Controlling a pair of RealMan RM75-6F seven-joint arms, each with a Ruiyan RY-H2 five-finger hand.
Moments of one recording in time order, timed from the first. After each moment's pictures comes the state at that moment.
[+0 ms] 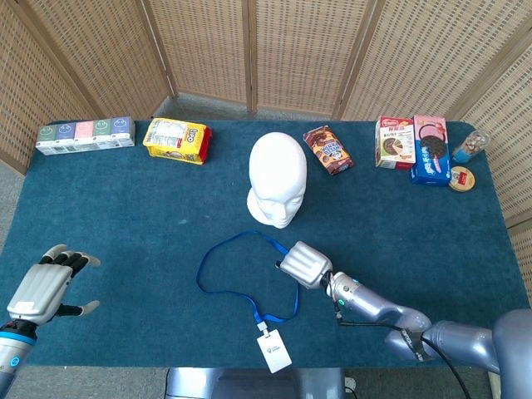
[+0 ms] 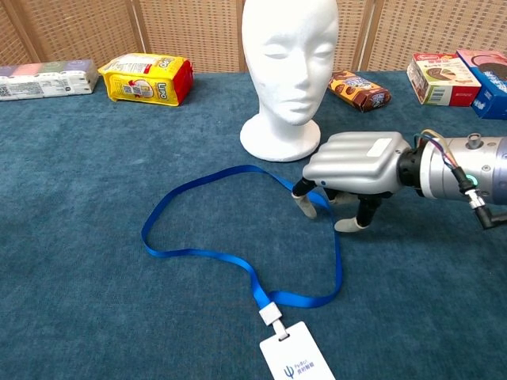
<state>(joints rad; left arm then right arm) -0.21 -0.94 0.02 -1.97 1.41 1.24 0.24 0.87 -1.51 0.05 -1.41 -1.51 0.70 -0.34</state>
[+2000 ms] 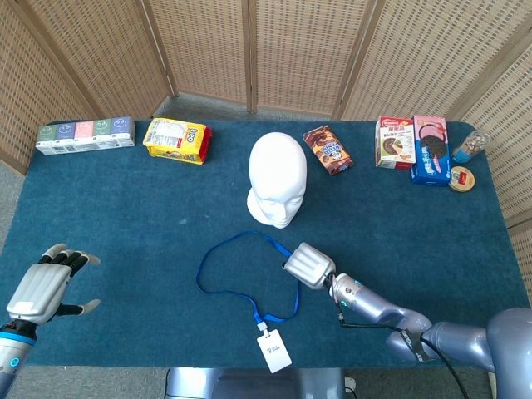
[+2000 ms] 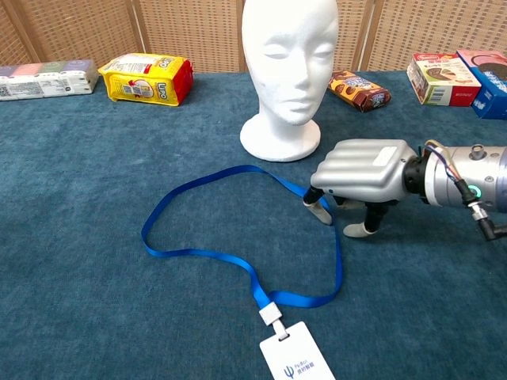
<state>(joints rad) -0.21 -0.95 0.02 -1.96 1.42 1.26 0.23 0.88 -1.53 0.00 -1.38 -1.47 0.73 -0.40</state>
